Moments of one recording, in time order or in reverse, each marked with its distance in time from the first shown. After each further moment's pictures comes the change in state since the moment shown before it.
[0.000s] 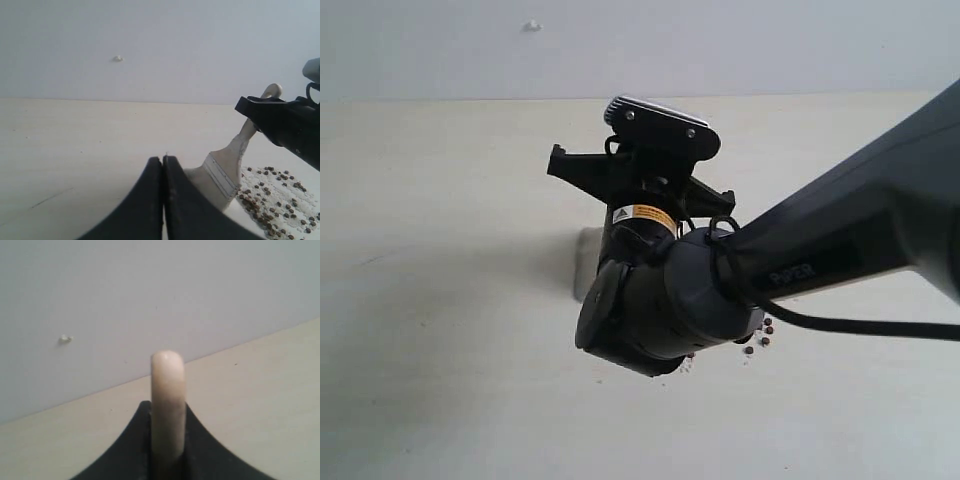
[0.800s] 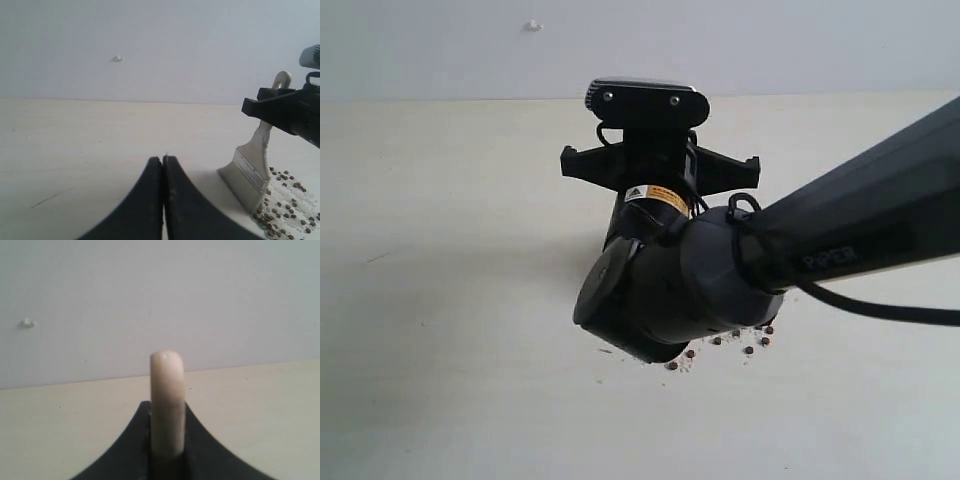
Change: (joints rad) left arm 0.000 0.000 0.000 0.000 0.000 0.000; right arm 0.000 -0.064 -0.001 0.088 -0.019 -0.363
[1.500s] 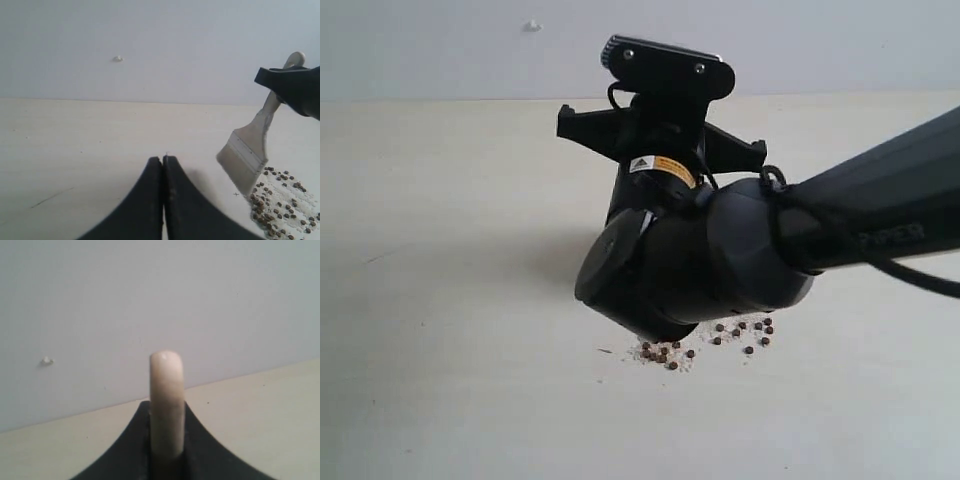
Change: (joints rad) left arm 0.000 0.000 0.000 0.000 0.000 0.000; right arm 0.000 -0.080 0.000 -0.009 0.009 0.095
